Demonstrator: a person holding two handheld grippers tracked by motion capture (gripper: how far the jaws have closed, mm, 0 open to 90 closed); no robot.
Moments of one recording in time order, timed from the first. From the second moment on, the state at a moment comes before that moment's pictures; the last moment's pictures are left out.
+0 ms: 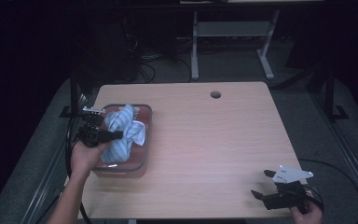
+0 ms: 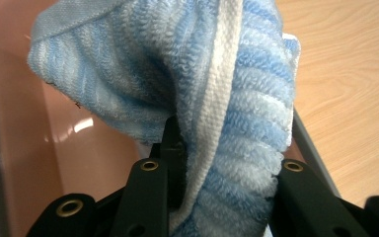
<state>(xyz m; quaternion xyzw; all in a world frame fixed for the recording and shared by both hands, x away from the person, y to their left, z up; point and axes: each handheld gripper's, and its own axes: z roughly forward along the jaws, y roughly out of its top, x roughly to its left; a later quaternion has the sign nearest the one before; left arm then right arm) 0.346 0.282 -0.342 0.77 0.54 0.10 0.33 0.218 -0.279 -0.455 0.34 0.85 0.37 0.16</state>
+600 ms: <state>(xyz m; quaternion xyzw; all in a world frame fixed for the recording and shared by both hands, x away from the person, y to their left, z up) 0.338 0.292 -0.309 0.74 0.54 0.11 0.39 0.218 -0.275 -0.456 0.33 0.86 0.36 0.16</state>
